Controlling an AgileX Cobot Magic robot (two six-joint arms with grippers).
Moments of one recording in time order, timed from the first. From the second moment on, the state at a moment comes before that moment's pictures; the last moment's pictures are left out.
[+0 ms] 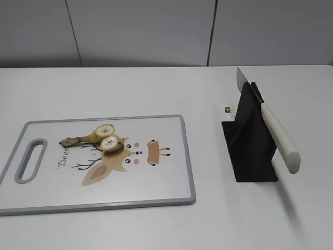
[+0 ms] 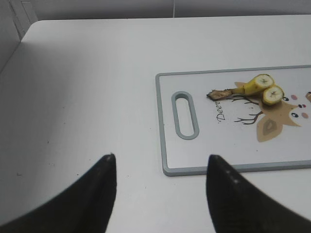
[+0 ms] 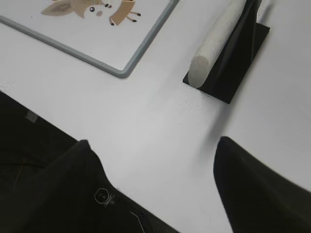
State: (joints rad) left arm -0.06 -0.01 -0.50 -0.06 1.09 0.11; right arm 0.46 2.34 -1.84 0.33 1.07 -1.16
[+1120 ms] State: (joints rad) left arm -0.06 -0.01 -0.50 -0.06 1.09 0.11; right arm 0.46 2.34 -1.84 0.33 1.07 -1.16
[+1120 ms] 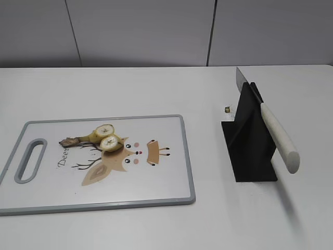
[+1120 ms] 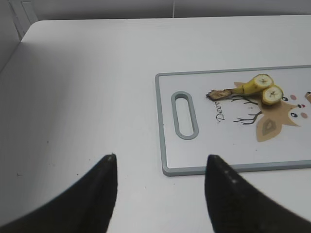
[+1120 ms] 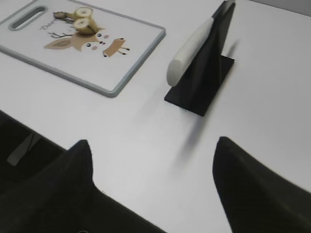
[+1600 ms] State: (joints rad) left arm -0.06 -0.01 -0.50 -0.06 1.09 0.11; right arm 0.46 2.34 -1.84 0.33 1.07 -1.16
